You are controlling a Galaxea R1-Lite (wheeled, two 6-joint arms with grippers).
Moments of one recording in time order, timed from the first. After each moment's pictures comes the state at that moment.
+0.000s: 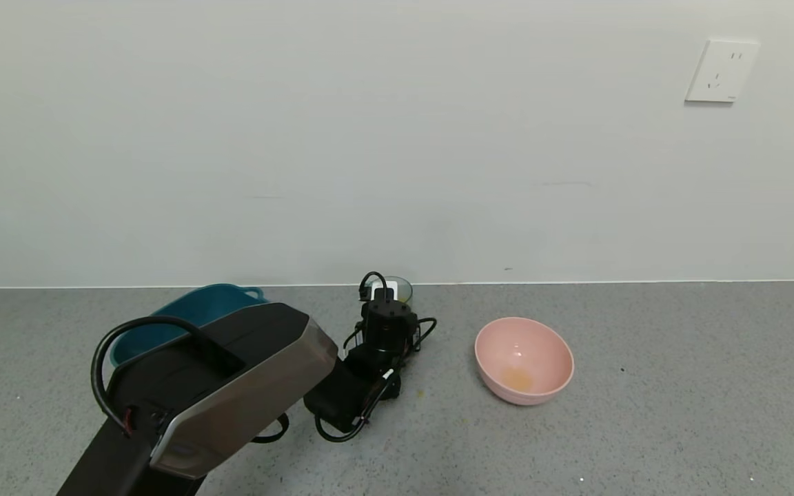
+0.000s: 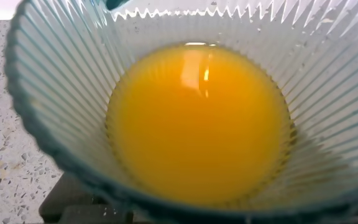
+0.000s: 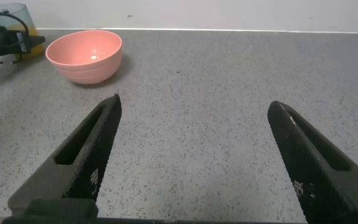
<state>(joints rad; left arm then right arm) -0.56 2.55 -1.32 -0.94 0.54 -0.16 0.00 0.00 0.00 -0.01 0.00 0.03</state>
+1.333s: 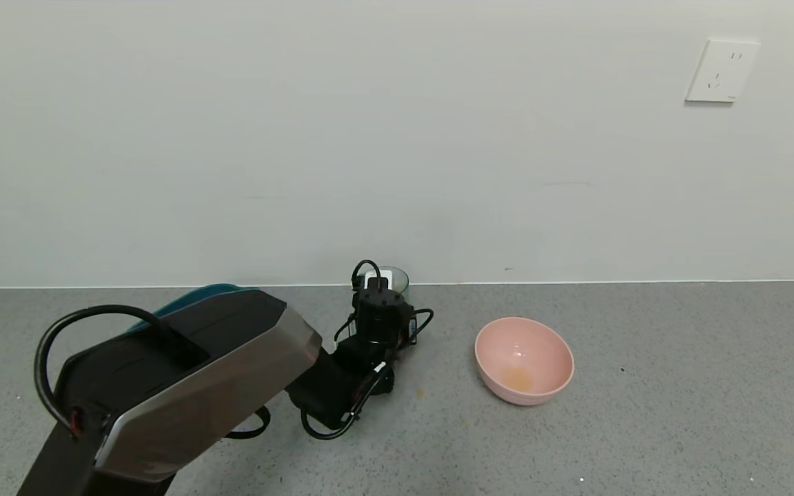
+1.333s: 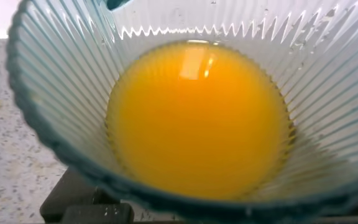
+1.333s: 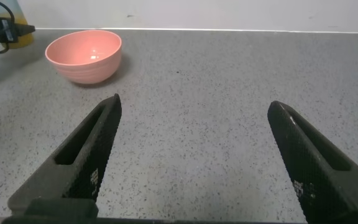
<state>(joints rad) -0.57 2.45 -1.25 -0.93 0.54 -0.16 0.00 0.00 0.00 -0.01 0.00 0.03</state>
